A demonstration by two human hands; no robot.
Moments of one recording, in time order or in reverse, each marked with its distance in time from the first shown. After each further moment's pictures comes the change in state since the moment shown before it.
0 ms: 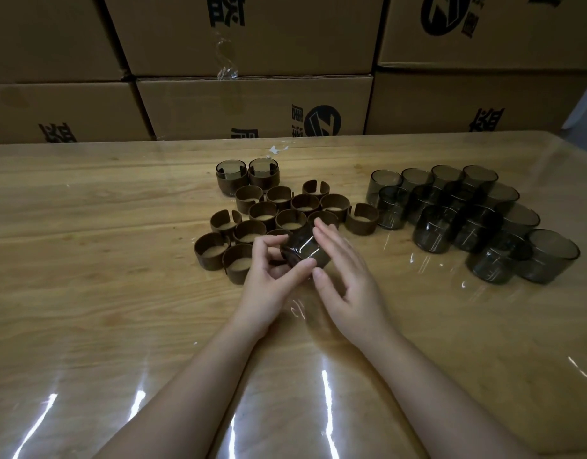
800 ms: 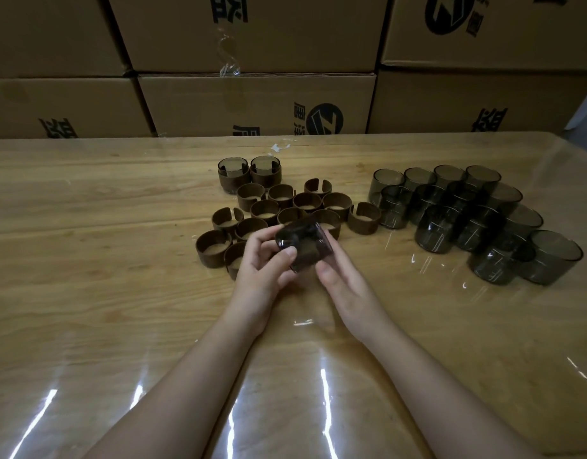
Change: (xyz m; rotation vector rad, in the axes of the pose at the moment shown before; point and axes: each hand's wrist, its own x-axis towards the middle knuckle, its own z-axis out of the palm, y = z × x) left_hand 0.004 0.005 -0.009 -0.276 0.027 -0.130; right_hand 0.000 0.003 0.002 0.400 -0.176 0.397
